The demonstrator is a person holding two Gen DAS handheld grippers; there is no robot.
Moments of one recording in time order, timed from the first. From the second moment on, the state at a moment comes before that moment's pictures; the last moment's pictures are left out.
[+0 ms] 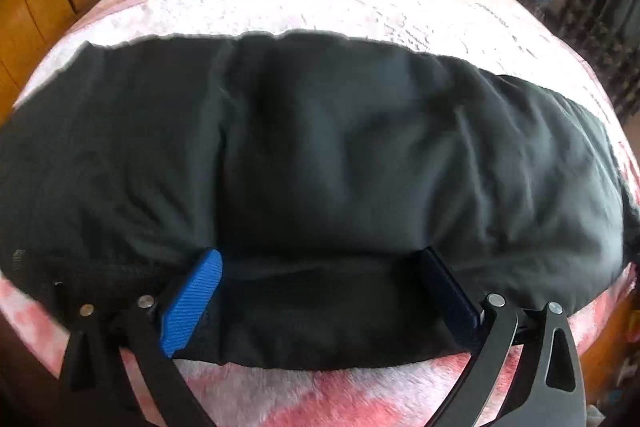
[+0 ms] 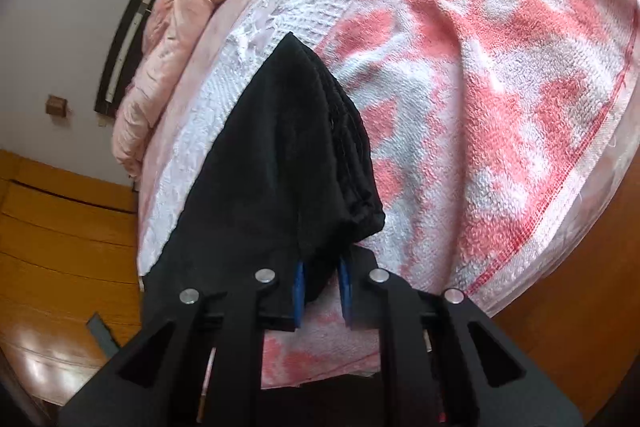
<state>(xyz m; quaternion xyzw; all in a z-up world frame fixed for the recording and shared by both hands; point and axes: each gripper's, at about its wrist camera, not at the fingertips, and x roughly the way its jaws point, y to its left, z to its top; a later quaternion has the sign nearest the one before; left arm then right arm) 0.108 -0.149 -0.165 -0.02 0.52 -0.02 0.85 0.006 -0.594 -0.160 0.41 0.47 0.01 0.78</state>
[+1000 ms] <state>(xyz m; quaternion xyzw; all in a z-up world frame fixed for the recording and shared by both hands) 0.038 0.038 -0.097 -0.12 0.44 0.09 0.88 0.041 -0.330 0.045 0.13 0.37 0.18 0.90</state>
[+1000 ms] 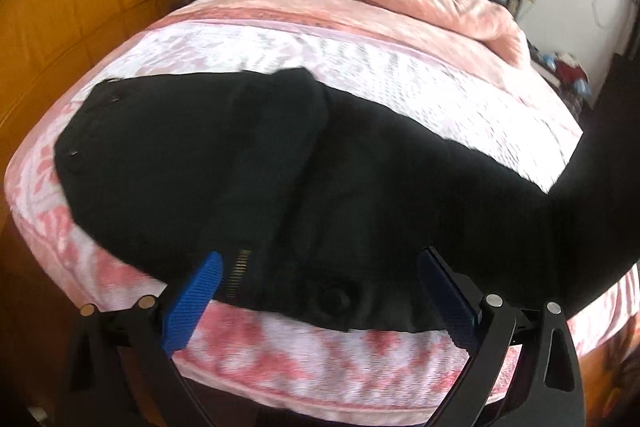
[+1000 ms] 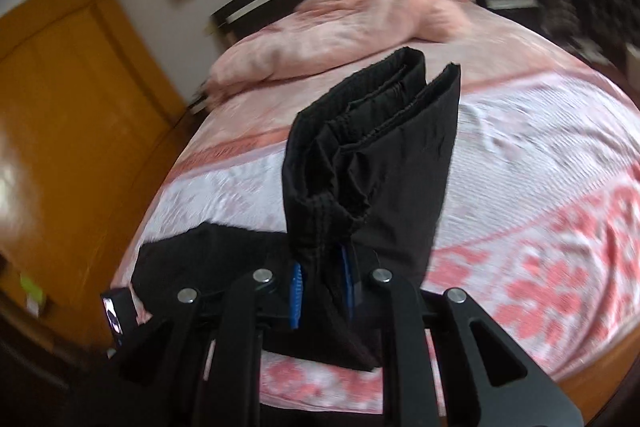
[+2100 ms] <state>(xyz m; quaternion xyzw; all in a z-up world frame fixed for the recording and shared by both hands) 0.021 0.114 -0.102 -0.16 0.45 0.12 0.87 0.038 -0.133 -0.092 0.05 0.54 0.34 0.77</state>
